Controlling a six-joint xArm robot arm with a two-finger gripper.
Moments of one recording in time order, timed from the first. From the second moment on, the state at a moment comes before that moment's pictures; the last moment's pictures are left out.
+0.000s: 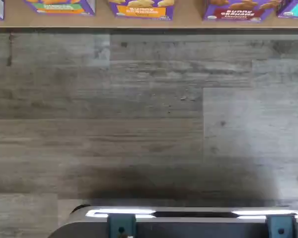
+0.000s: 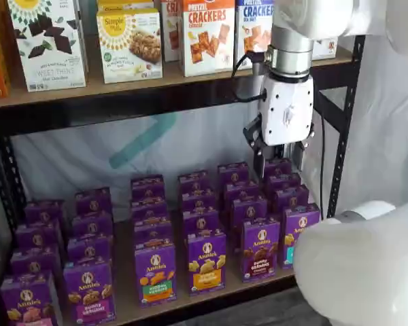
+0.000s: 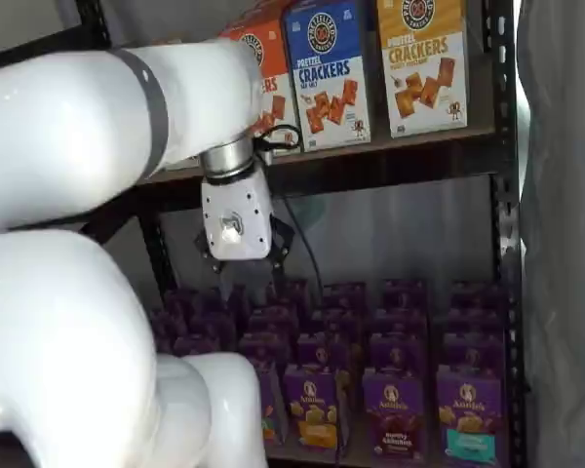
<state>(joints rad) 0.13 -0.91 -0.52 0.03 1.43 0.14</state>
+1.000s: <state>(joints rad) 0.14 -0.87 -0.46 -0.03 1.31 0.16</state>
